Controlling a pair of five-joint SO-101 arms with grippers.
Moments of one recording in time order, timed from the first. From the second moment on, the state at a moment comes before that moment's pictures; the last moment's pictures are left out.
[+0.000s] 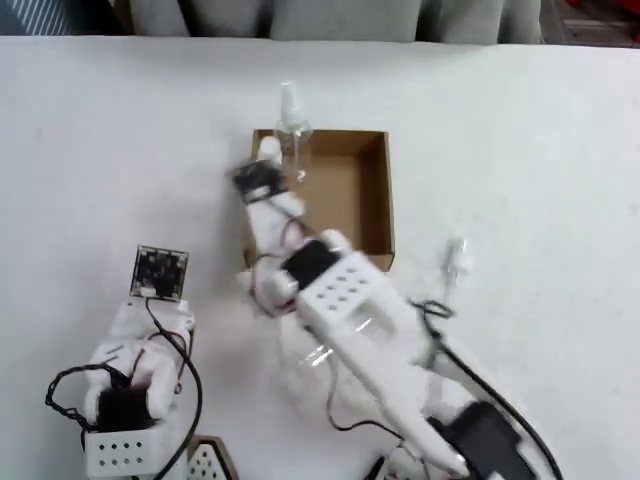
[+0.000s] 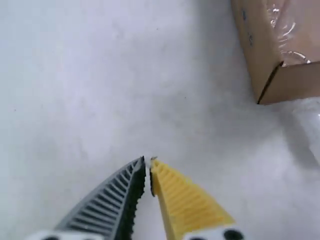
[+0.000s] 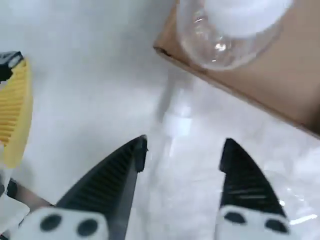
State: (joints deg) left arm -10.2 -103.6 97.3 62.0 -10.2; right arm -43.3 -17.1 26.4 67.4 -14.5
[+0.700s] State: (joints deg) left arm -10.2 -103.6 97.3 62.0 -10.2; right arm 7.3 -27.1 26.4 72.9 -7.4
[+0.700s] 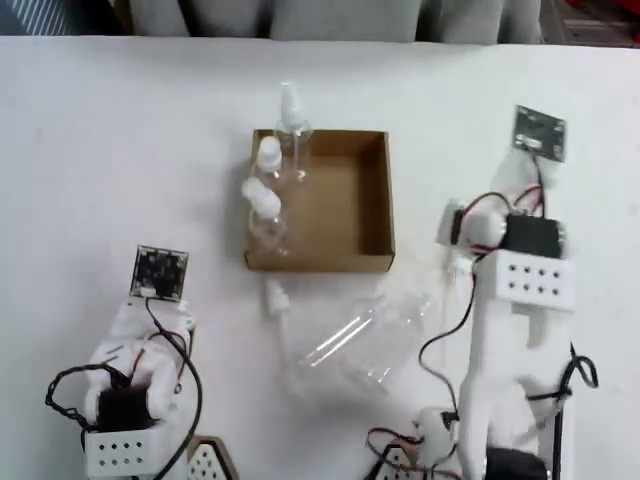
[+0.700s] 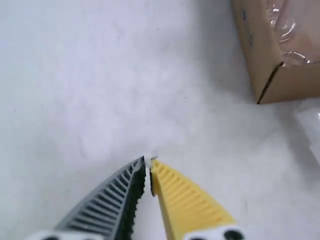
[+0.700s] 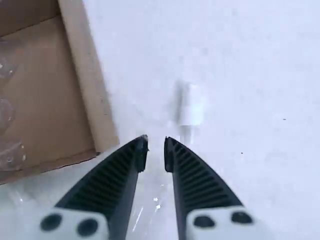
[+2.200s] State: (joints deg) left arm -7.5 -103.6 97.3 62.0 -10.2; right arm 7.6 4.8 25.8 57.3 -14.1
